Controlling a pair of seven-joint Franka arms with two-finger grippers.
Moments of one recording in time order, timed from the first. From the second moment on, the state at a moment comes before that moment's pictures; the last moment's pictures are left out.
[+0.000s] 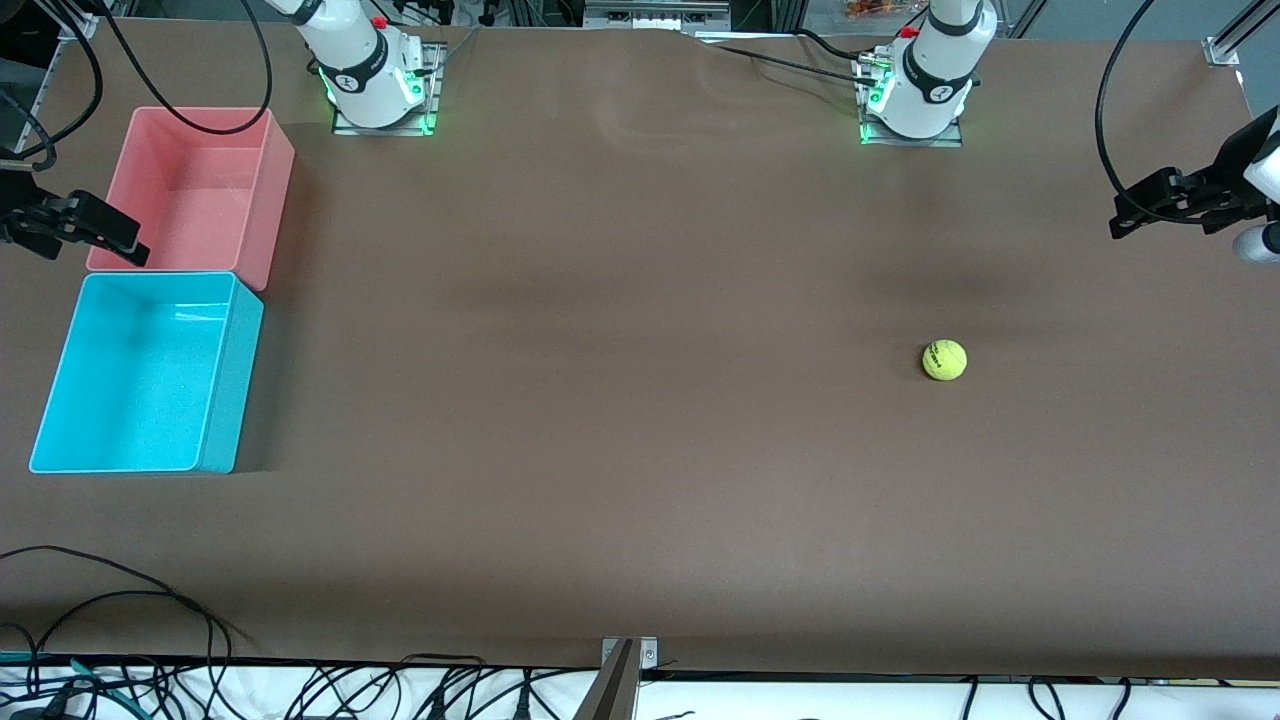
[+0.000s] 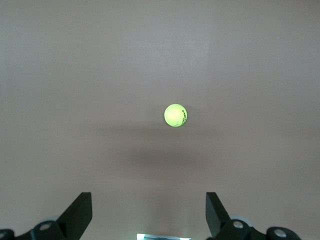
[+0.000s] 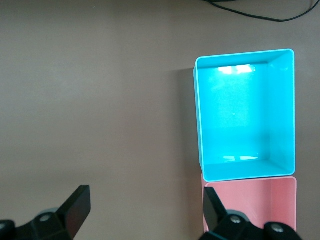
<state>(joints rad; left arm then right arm) 0.00 0.02 0.01 -1.52 0.03 1.43 -0.05 0.08 0.03 -0.12 -1.57 0.00 1.62 0.03</state>
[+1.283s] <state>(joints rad) 0.00 0.02 0.01 -1.52 0.03 1.43 -0.05 0.09 0.03 -0.11 -1.57 0.00 1.62 0.04</state>
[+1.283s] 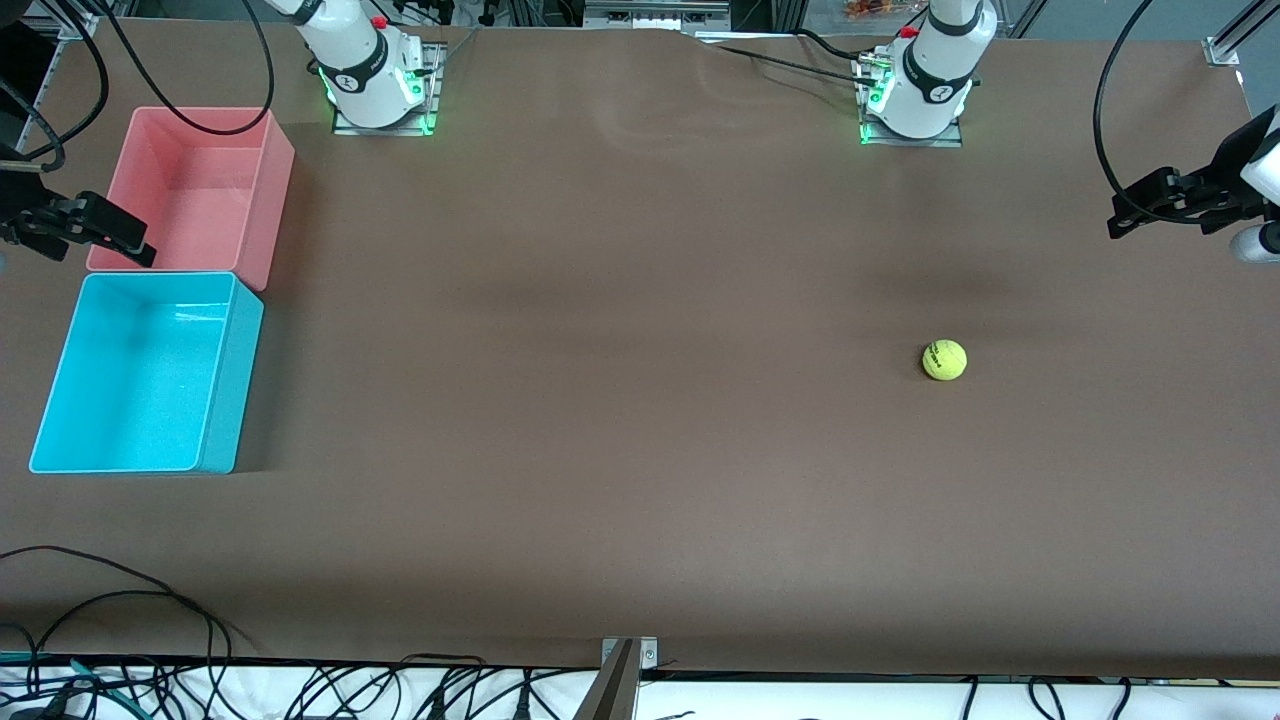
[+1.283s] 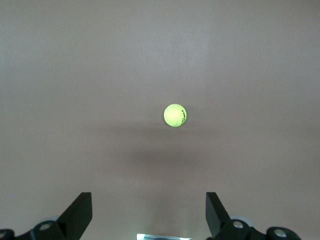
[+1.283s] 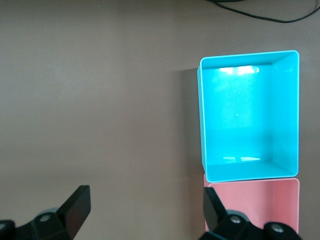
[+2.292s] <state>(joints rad) 0.00 0.02 0.01 -1.52 0.03 1.44 -0.05 0.09 0.03 -0.11 -1.57 0.00 1.62 0.04</state>
